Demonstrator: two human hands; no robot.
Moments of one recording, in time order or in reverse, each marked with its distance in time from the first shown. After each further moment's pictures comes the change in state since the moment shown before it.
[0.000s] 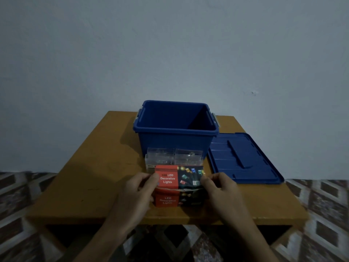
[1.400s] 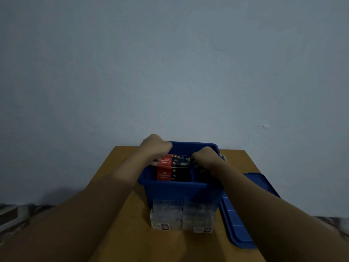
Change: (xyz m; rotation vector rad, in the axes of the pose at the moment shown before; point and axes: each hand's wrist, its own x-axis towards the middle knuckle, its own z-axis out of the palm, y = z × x) left_hand 0.206 0.160 -0.009 0.376 0.006 -0.044; right_hand 0.232 -0.123 0.027 -0.130 -0.215 0.011
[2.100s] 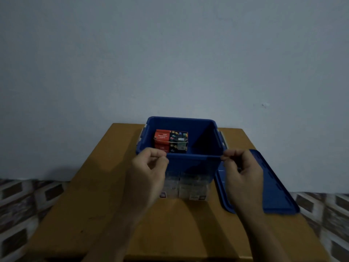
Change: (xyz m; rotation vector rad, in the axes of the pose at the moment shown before) left_hand -0.136 -0.080 0.047 -0.411 0.312 0.382; right_hand -0.165 0.072 0.002 0.344 0.577 -0.451
